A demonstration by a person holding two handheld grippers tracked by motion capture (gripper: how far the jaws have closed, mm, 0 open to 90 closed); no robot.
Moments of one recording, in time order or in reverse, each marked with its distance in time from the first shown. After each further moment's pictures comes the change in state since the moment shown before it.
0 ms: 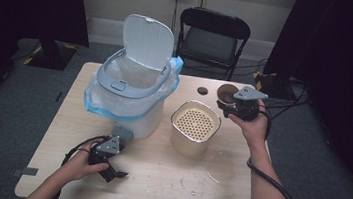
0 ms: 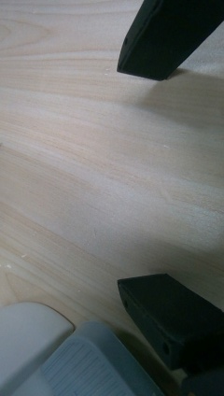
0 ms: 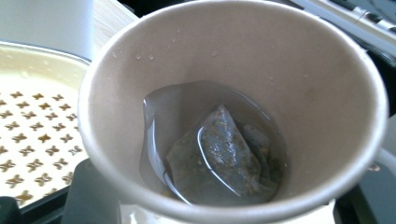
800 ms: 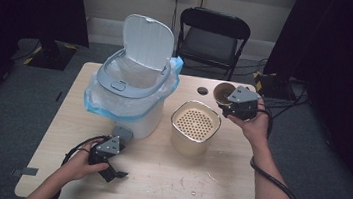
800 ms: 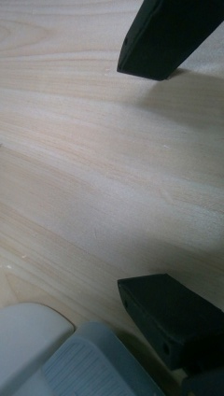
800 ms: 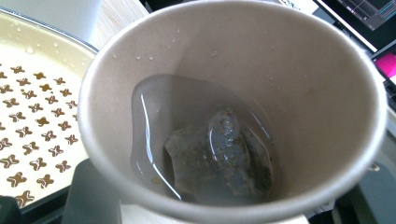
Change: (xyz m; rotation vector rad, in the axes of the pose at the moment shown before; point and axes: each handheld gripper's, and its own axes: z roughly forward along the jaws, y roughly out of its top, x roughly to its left) left arm 0.001 0.000 0.000 -0.006 -0.012 0.002; right arm 0.011 0.020 -0.009 0.021 -0.045 -0.252
